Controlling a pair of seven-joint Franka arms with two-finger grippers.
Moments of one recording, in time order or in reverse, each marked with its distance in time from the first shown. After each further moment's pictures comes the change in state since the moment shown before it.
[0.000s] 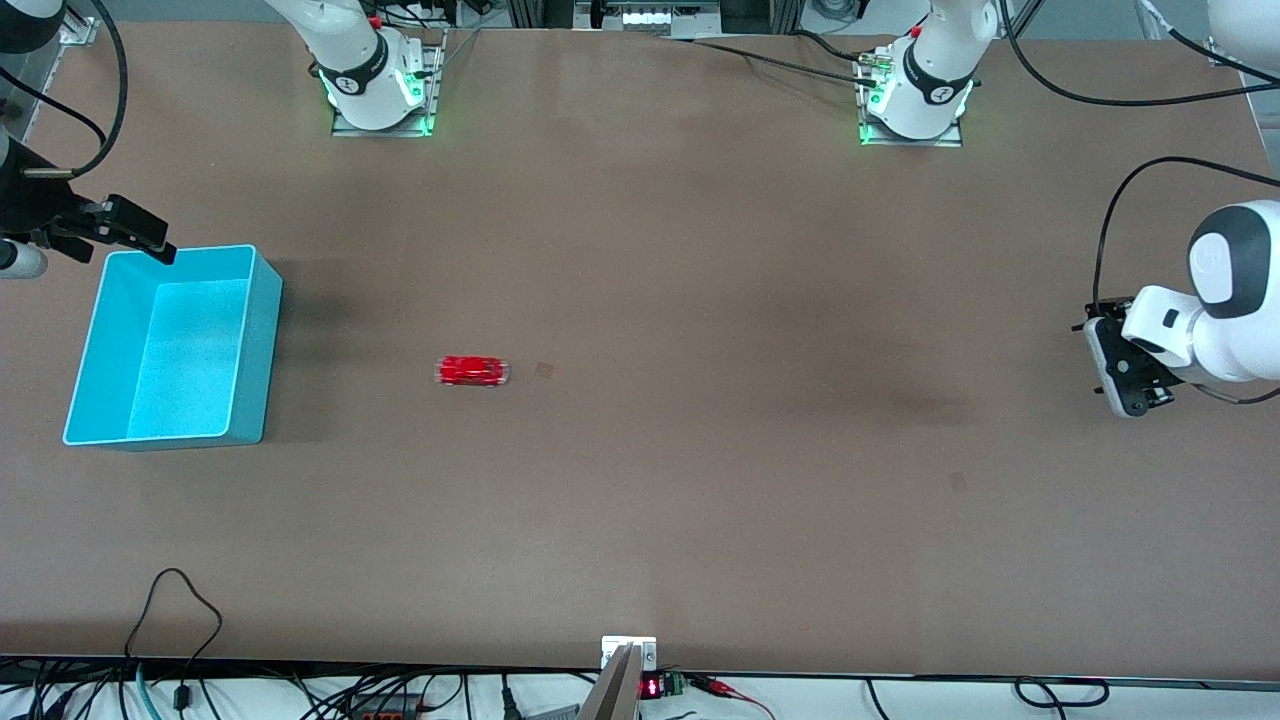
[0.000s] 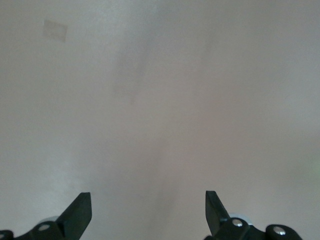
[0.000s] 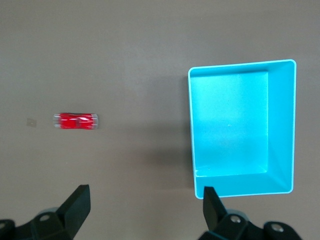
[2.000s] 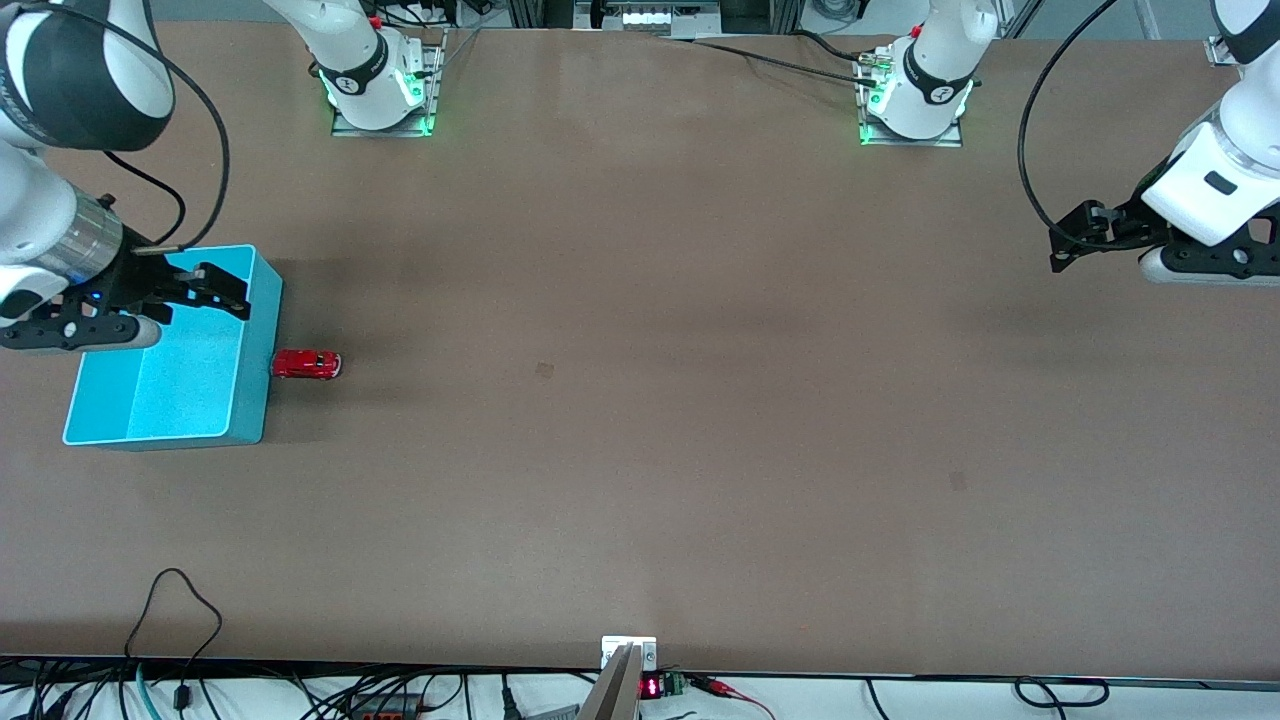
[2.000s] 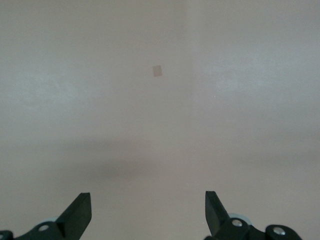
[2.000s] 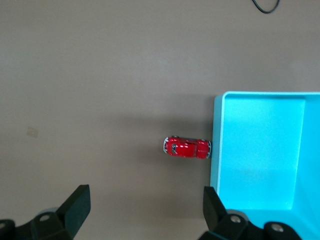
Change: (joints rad) left arm -0.251 -0.418 0.008 -0.004 -0.008 -0.140 -1.379; right arm 0.082 0.138 0.013 -0.010 0.000 0.156 0.000
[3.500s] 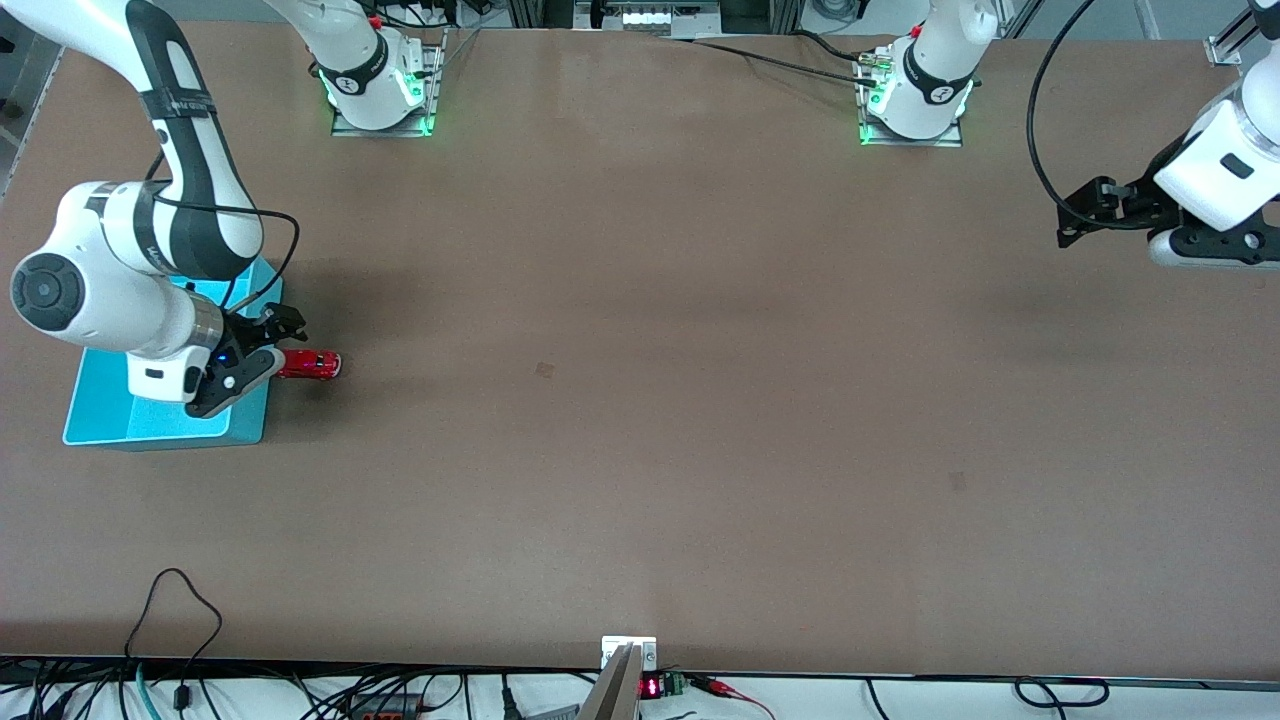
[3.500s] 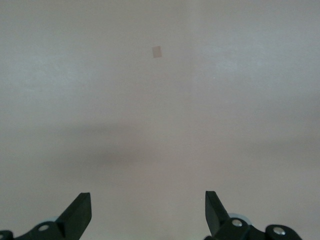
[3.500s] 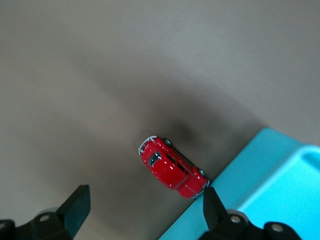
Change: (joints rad) left arm -0.033 0.036 0.049 0.096 -0.002 -0.148 0.009; right arm -0.053 0.218 -0.009 -0.198 -0.001 0.256 -0.742
